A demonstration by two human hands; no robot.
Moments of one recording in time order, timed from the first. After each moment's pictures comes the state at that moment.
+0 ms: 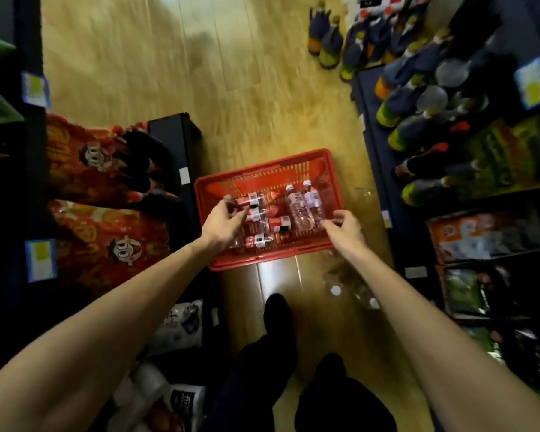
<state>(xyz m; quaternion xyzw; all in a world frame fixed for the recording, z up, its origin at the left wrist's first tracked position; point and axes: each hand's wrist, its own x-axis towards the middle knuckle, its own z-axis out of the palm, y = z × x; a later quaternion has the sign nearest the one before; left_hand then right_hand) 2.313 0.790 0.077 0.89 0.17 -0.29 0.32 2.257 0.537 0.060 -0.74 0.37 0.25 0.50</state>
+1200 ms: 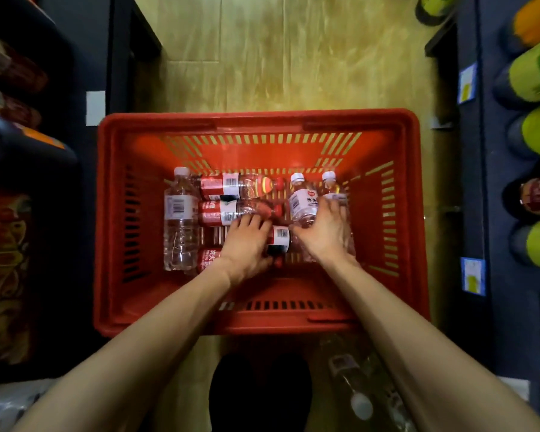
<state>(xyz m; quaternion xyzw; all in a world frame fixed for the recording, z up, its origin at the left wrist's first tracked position) 2.335 0.764 -0.340 0.93 -0.17 -0.32 0.01 2.357 0.588 -0.331 -0.94 0.15 0.24 0.20</state>
